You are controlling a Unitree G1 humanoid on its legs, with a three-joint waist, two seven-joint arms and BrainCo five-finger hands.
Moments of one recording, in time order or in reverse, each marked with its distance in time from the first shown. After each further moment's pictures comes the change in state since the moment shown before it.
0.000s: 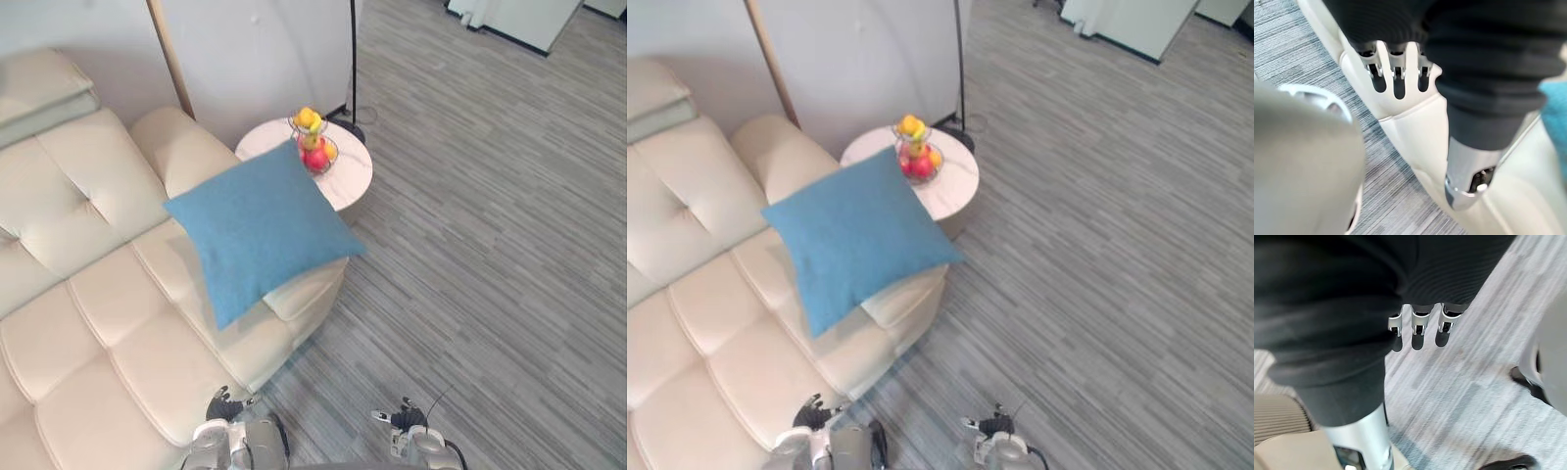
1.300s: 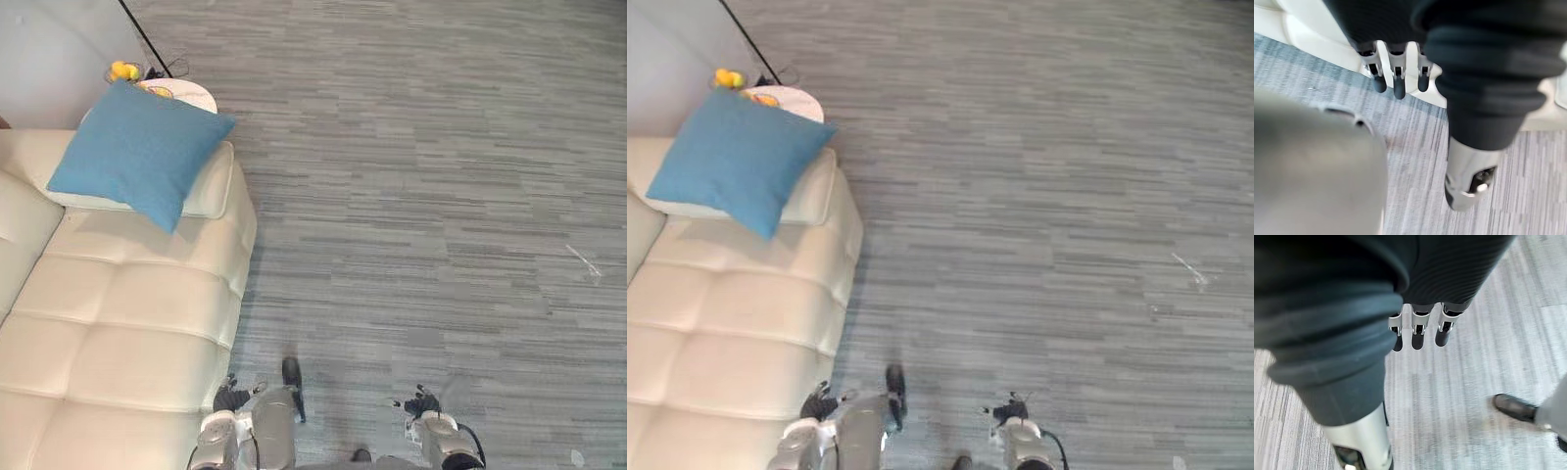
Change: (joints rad) left arm -0.017 -0.012 0.018 -0.086 -0.017 -0.025 -0.001; right arm -0.096 -0.060 0.041 0.068 0.011 0.000 -0.031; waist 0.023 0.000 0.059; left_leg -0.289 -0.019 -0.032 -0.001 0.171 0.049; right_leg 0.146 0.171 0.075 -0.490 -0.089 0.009
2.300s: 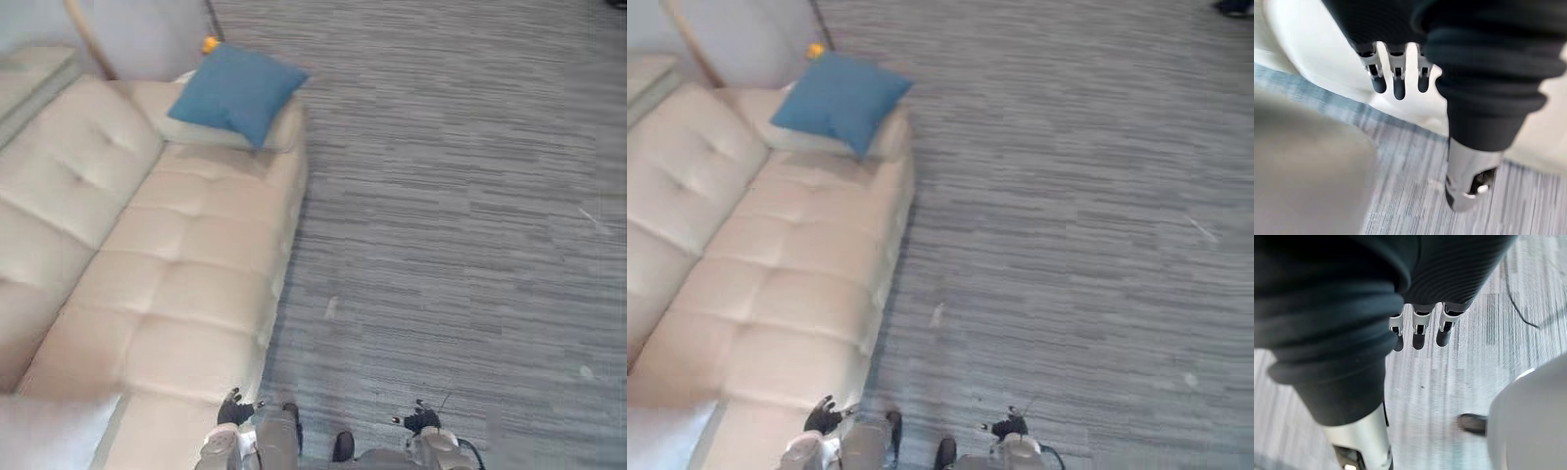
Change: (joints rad) left arm 0.037 -0.017 -0.036 0.050 0.011 0.007 0.001; right arm 0.108 0.030 -0.010 -0.080 -0.038 0.006 0.010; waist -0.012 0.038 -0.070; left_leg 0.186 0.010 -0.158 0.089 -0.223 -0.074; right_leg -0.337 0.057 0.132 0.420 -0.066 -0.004
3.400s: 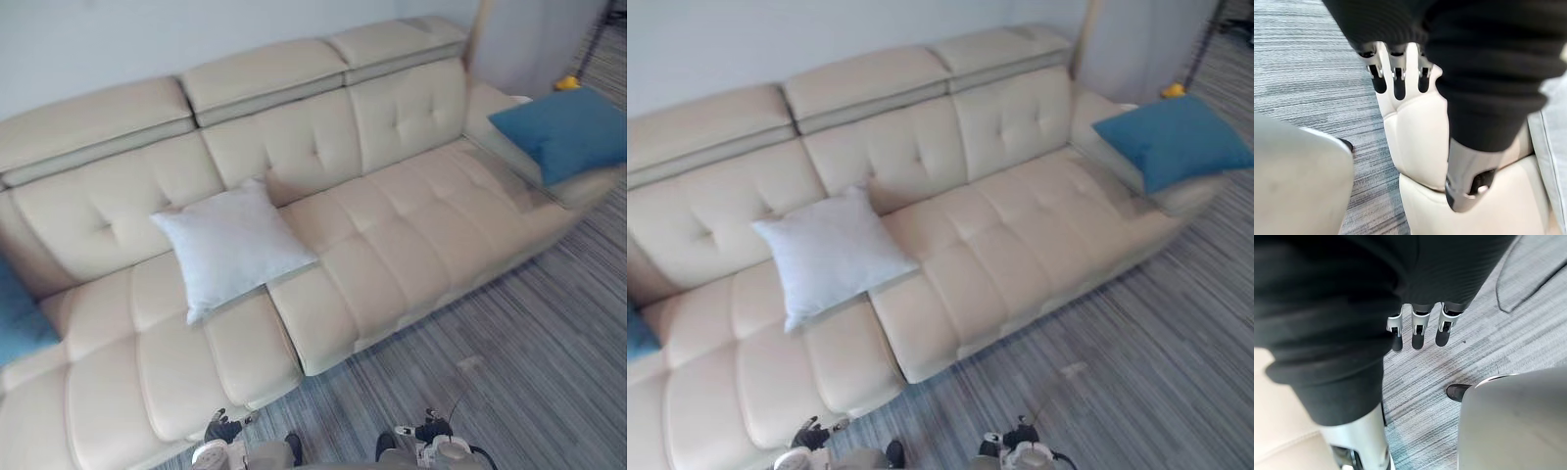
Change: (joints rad) left arm 0.026 -0.018 0.036 0.068 -0.077 -0.023 0.021; right arm 0.002 -0.096 0.006 0.035 -0.043 0.006 0.025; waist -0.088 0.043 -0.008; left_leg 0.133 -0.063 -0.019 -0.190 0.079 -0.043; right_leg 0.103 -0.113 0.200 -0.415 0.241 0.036
